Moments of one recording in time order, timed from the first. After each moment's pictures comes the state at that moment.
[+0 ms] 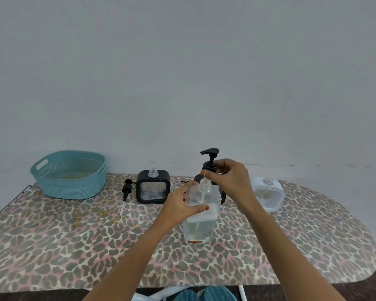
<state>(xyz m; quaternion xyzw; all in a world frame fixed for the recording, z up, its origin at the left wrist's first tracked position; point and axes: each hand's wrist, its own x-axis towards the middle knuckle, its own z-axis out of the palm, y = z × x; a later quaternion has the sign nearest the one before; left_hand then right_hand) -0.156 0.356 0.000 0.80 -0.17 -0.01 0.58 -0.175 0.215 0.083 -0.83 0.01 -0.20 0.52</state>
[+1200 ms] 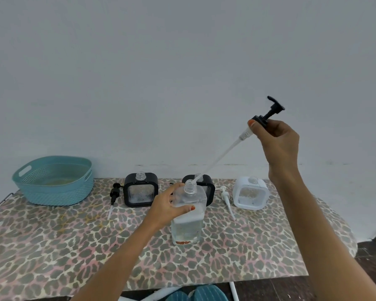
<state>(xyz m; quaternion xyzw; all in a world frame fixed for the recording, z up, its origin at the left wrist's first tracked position) -0.168 0.354 0.013 0.80 -0.16 -0.02 0.58 -0.198 0.147 0.161 -0.67 0.07 -0.38 0.64</state>
